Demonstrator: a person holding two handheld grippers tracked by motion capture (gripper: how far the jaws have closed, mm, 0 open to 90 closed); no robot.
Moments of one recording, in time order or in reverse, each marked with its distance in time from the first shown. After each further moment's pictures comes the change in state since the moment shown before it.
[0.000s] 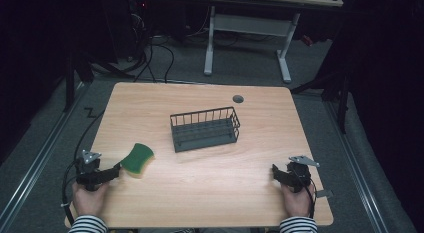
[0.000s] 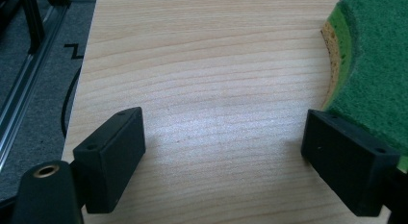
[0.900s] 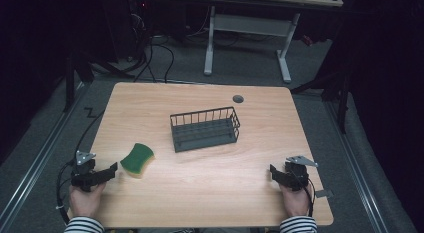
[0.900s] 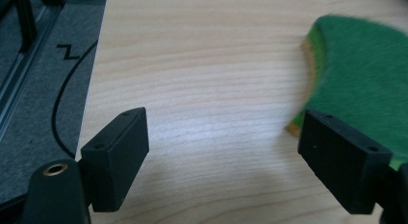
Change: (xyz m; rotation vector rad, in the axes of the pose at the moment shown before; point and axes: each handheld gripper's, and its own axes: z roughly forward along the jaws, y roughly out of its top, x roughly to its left) left arm 0.000 0.006 -0.026 -0.035 -0.047 -0.026; right arm 0.009 0.003 -0.006 -0.008 0.065 -0.013
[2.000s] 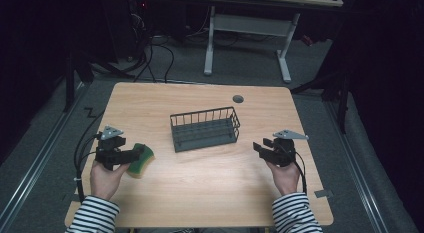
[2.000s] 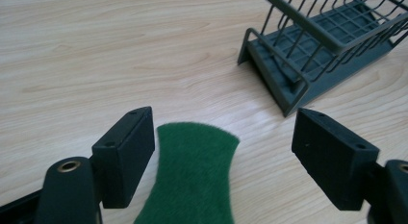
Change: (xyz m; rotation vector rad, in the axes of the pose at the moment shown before) left arm -0.079 0.088 -0.009 0.005 -0.222 0.127; right arm 0.037 0.087 -0.006 -0.089 0.252 -0.080
